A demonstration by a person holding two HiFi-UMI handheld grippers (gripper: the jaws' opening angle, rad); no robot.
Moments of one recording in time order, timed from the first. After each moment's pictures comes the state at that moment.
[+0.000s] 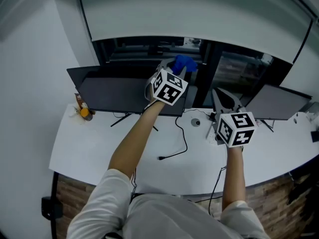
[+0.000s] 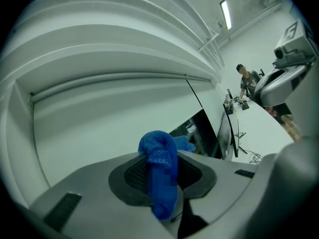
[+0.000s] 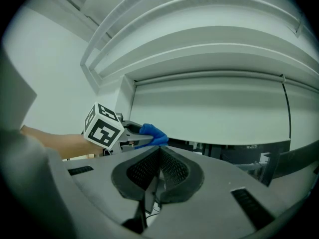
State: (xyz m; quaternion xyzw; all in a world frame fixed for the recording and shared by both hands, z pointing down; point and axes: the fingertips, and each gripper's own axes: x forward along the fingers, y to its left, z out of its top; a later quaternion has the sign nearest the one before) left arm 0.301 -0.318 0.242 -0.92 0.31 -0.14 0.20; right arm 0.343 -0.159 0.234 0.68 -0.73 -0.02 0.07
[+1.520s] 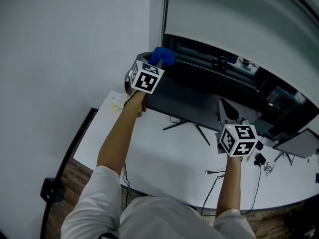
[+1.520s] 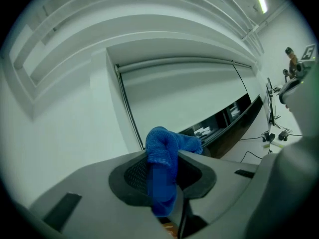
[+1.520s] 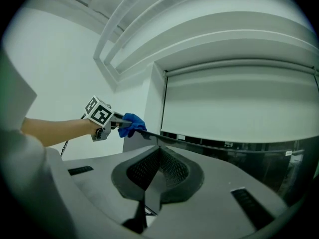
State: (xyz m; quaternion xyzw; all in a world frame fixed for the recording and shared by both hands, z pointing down) left arm -0.196 -0.514 0.244 -0.84 0.50 -0.16 0.12; right arm 0.012 -0.310 0.260 0.61 -0.79 -0.01 0.08
